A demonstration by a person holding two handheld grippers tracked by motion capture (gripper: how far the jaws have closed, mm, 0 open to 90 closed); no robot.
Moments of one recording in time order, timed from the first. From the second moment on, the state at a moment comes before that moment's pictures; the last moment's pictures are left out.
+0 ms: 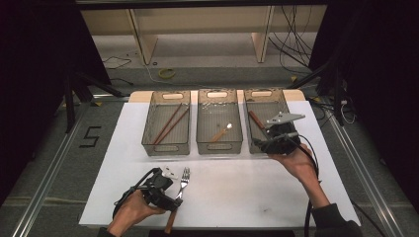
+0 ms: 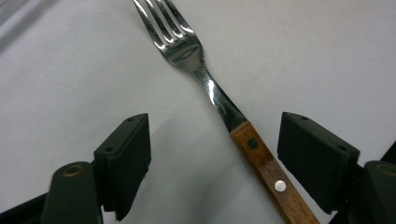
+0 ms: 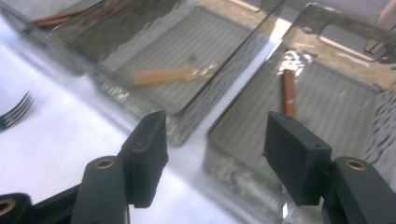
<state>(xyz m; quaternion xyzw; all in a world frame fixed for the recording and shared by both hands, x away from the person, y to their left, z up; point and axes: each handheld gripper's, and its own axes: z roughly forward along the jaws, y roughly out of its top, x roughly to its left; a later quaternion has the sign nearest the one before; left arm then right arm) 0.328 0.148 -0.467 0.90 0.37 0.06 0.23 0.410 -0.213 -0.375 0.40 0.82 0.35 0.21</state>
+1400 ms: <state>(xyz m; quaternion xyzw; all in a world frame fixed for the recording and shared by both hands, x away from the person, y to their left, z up) 0.319 0.135 -0.471 0.92 0.34 0.04 0.17 0.354 -0.213 -0.420 0.38 0.85 0.33 0.17</state>
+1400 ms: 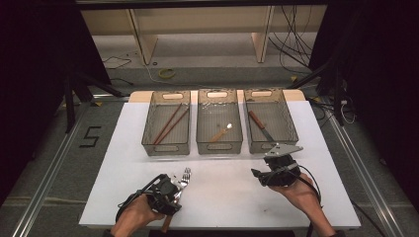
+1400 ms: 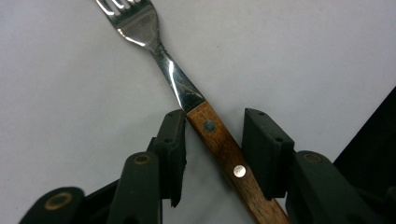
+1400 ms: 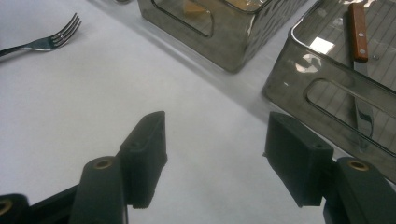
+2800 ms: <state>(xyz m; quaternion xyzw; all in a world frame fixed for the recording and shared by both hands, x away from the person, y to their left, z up) 0.322 0.140 -0.462 0.93 0.29 0.07 0.23 0.349 -0.209 -0.416 0.36 0.85 0.35 0.17</state>
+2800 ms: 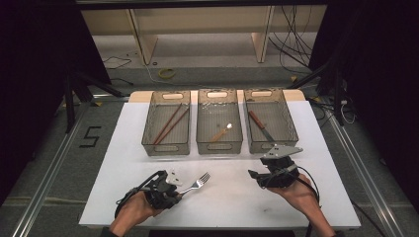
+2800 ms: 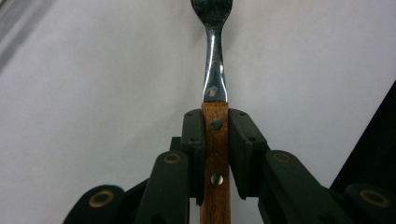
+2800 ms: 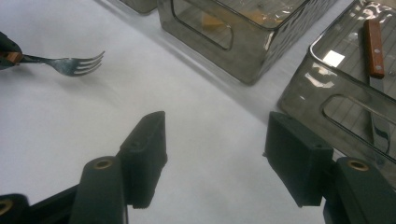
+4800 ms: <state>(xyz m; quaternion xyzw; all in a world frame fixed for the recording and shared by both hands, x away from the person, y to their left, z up) 0.295 0.066 -0.437 0.97 0.06 0.05 0.25 0.296 -0.109 -0.445 0.02 0.95 0.28 0.09</state>
